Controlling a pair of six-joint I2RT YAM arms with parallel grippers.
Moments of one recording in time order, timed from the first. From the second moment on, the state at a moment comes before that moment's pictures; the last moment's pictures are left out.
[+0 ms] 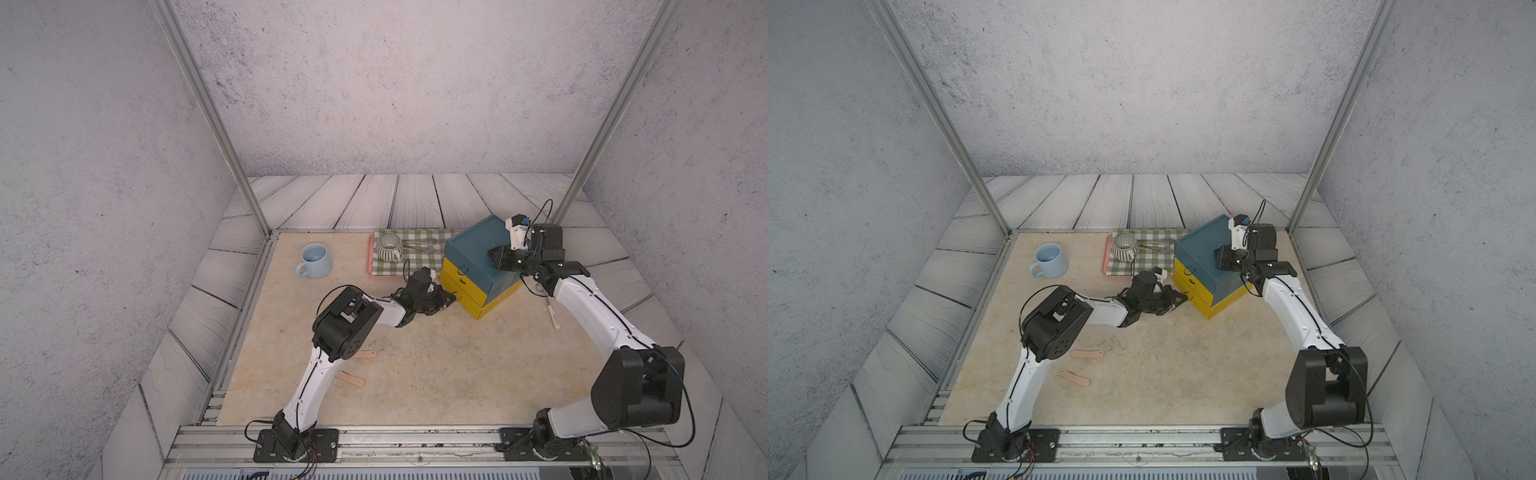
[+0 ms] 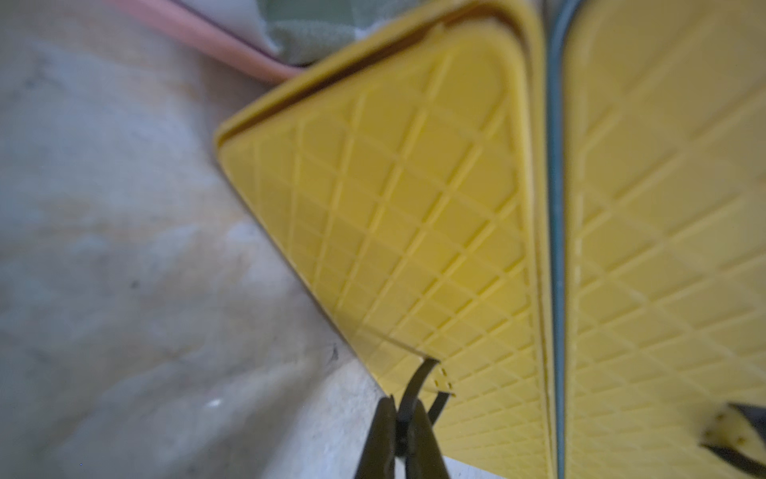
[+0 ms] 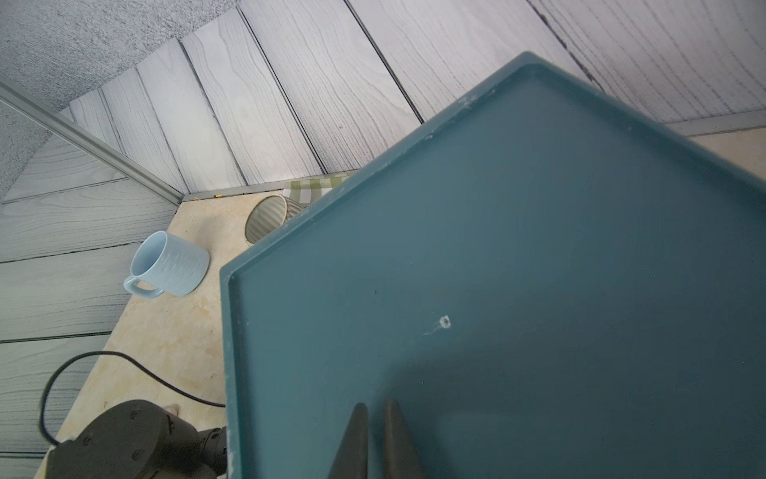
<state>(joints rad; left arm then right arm) -0.75 2.29 1.33 0.52 0.40 -1.11 0.09 1.50 1.20 -0.39 -0.36 0.22</state>
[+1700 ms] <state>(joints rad) -0.74 1.68 1.01 0.09 0.25 -0.81 0.09 1.50 1.20 -0.38 -0.36 0.22</state>
